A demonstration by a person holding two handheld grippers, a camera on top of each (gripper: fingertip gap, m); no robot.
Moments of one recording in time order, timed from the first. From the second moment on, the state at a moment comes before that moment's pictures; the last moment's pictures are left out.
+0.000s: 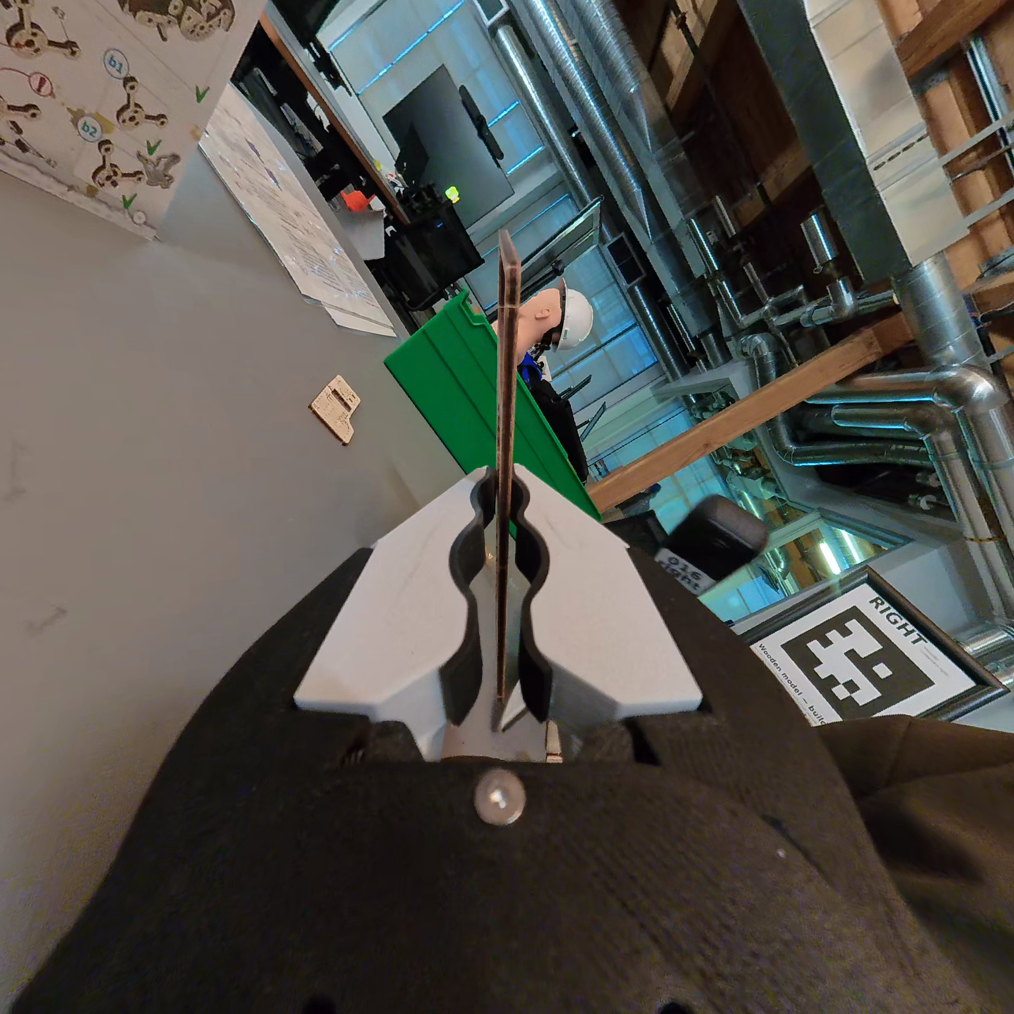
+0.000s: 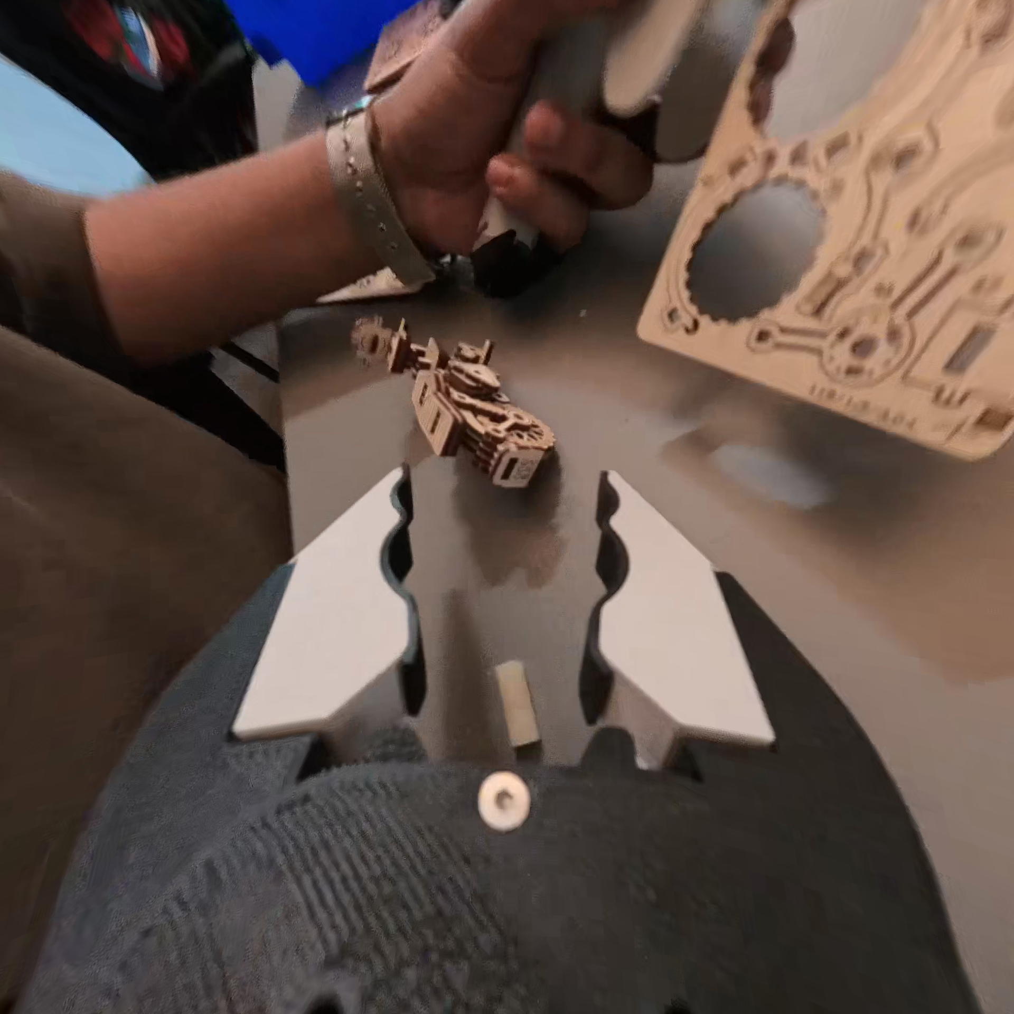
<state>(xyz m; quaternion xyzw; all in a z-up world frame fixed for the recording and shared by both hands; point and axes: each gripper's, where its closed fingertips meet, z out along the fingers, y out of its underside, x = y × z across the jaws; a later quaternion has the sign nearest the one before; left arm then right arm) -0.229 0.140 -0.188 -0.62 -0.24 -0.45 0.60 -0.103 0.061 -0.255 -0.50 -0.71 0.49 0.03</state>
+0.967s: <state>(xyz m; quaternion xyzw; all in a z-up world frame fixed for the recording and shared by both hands) -0.230 0.141 -0.190 -0.62 -0.25 -0.46 0.59 -0.114 0.070 -0.247 -0.41 -0.81 0.40 0.10</state>
